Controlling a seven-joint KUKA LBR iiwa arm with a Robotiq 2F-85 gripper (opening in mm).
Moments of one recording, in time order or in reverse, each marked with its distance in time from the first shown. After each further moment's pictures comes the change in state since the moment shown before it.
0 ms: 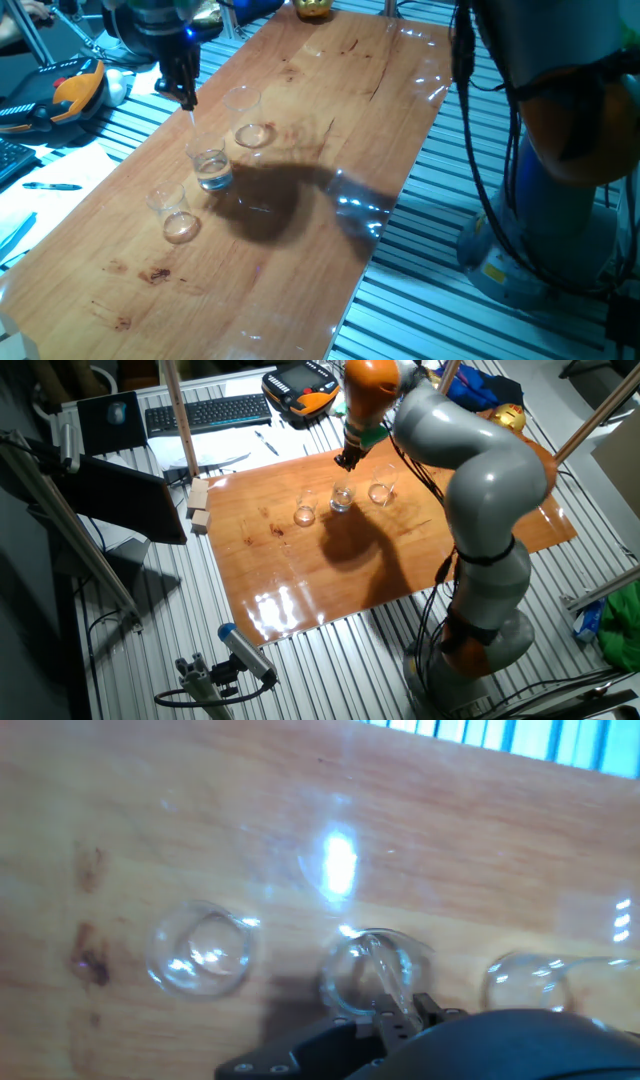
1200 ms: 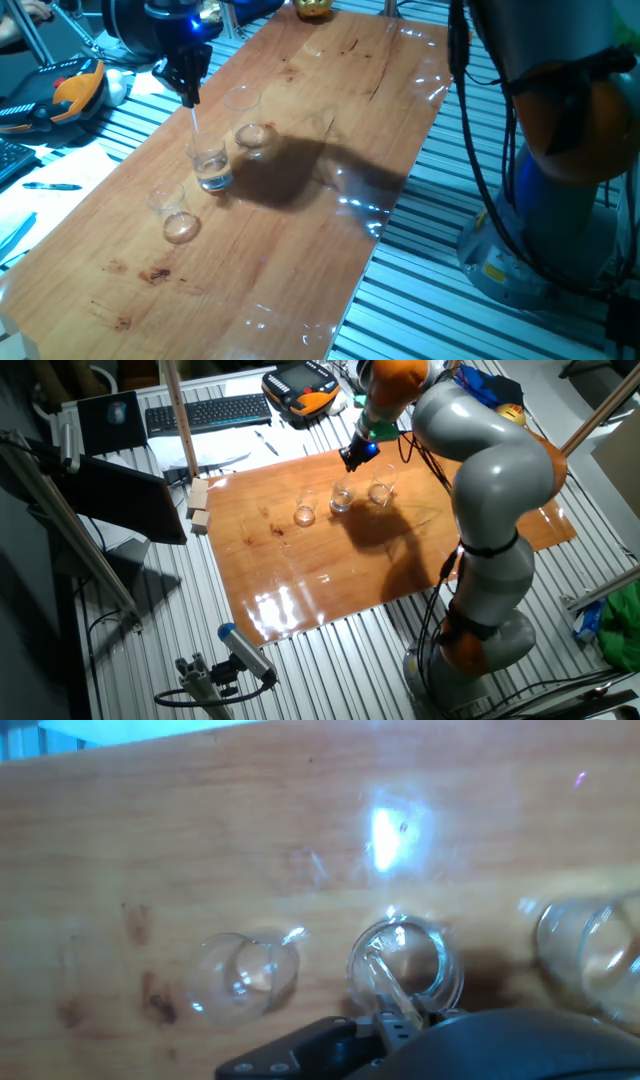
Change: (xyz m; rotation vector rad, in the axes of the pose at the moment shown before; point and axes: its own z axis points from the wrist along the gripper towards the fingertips) arm 0.000 -0.011 -0.010 -0.108 -0.032 0.175
